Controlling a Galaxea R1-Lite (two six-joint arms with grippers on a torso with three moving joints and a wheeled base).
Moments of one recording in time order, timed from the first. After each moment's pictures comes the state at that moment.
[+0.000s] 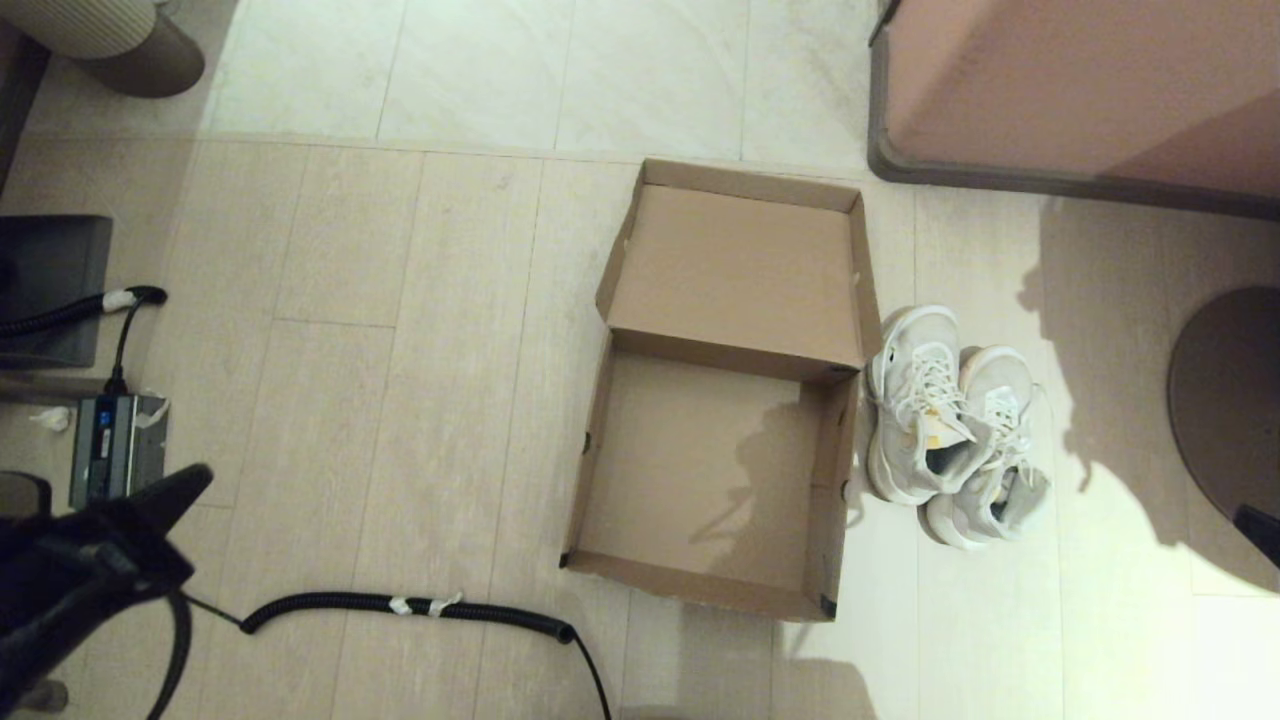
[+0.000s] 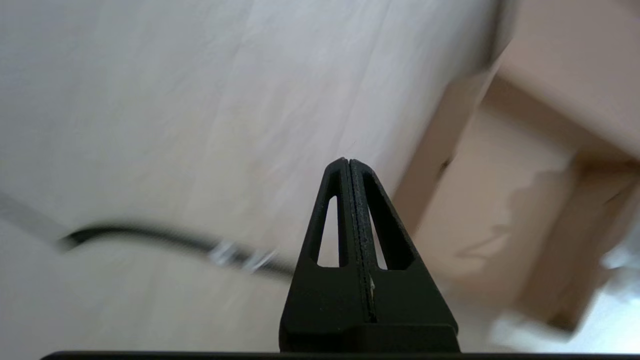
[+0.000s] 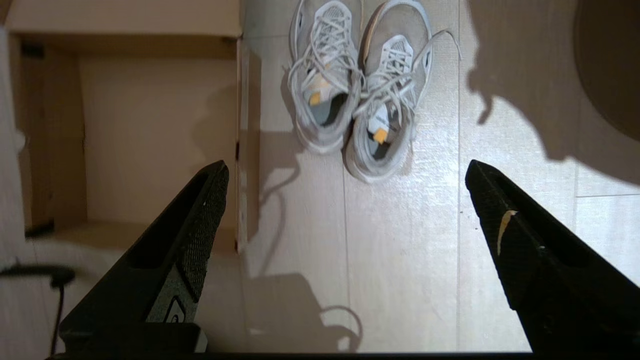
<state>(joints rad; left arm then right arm) -0.14 1.00 -0.26 -0.70 0.19 -0.23 -0.01 0.68 -0.37 -0.20 -0.04 0.16</state>
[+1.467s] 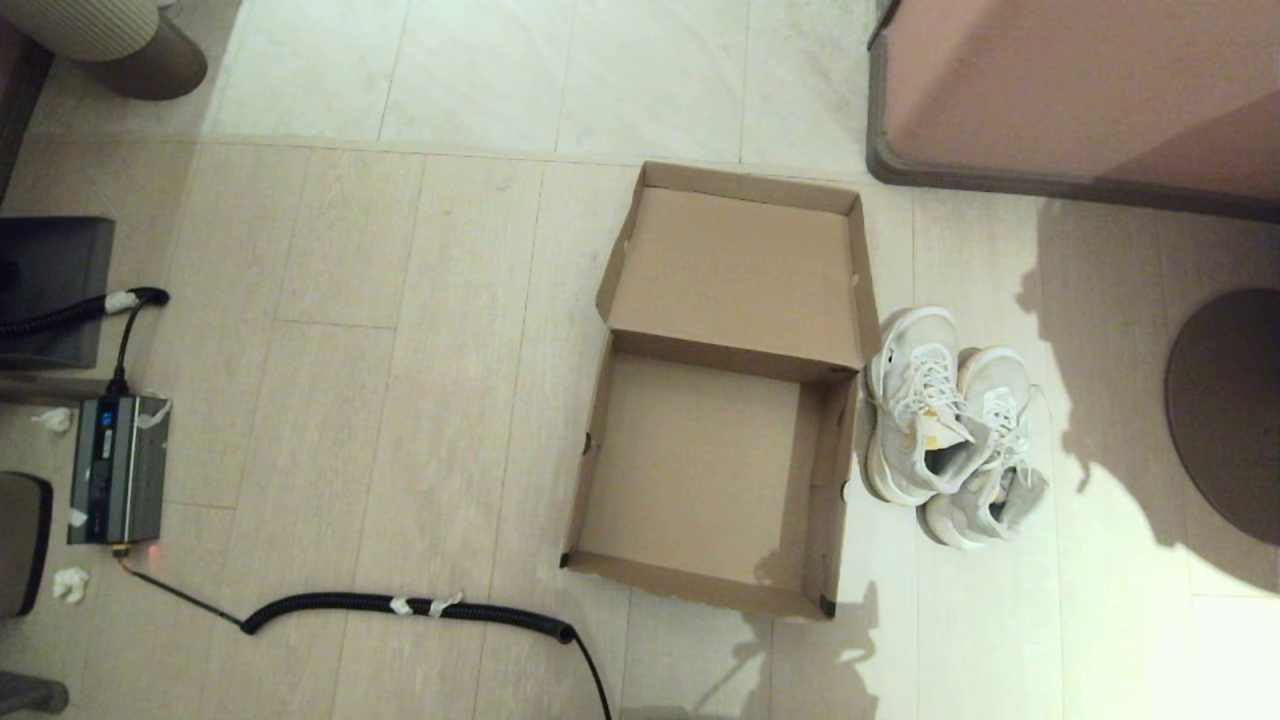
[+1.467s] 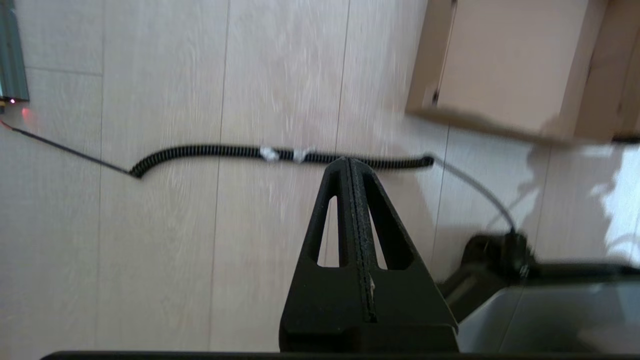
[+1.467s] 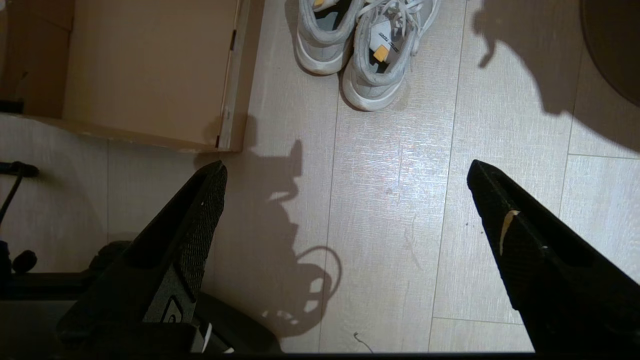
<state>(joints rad) 0.00 0.05 -0.02 0.04 0.01 -0.05 -0.01 0.00 -0.06 0.15 0.00 0.04</state>
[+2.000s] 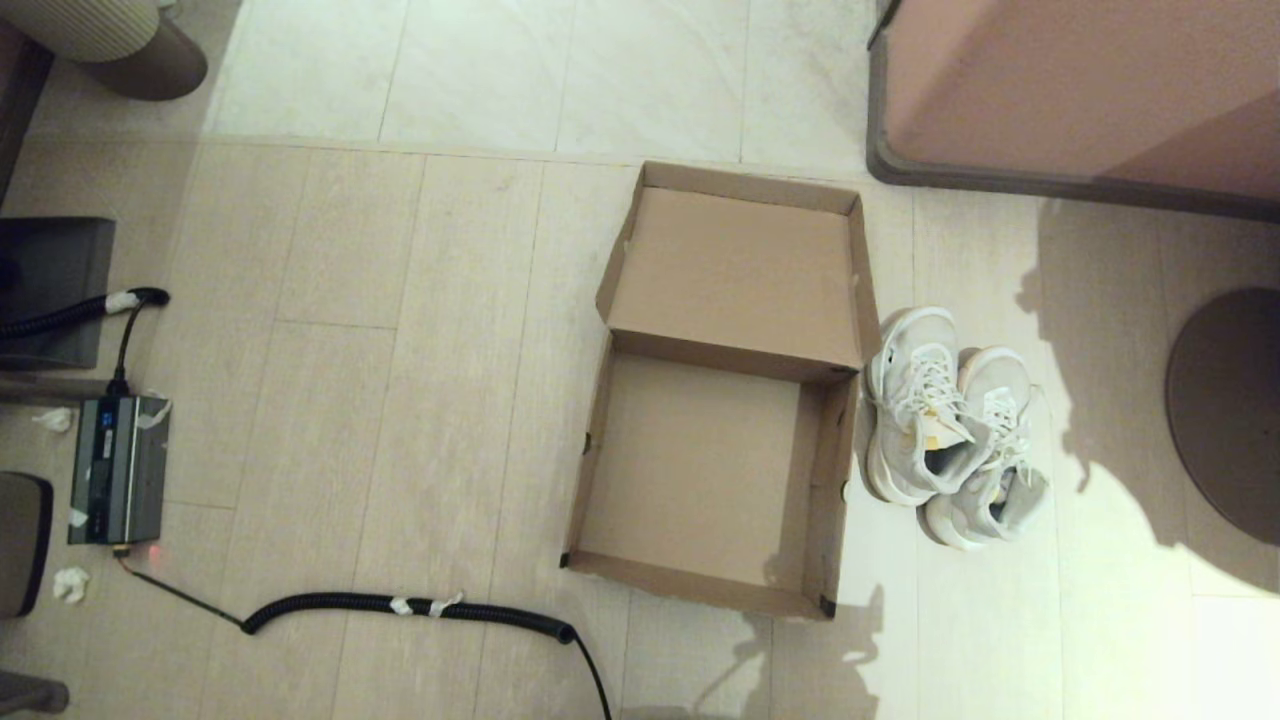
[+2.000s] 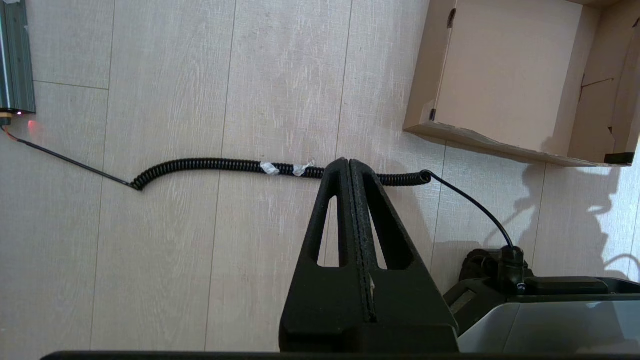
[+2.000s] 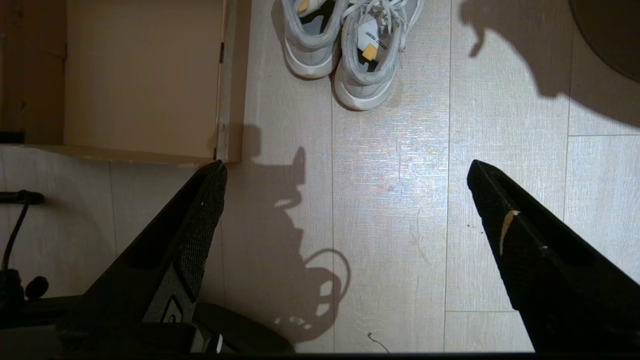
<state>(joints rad) 0.00 0.00 -0.02 0.05 0.02 -0.06 -0.01 0.00 -0.06 0.14 -0.04 0.11</state>
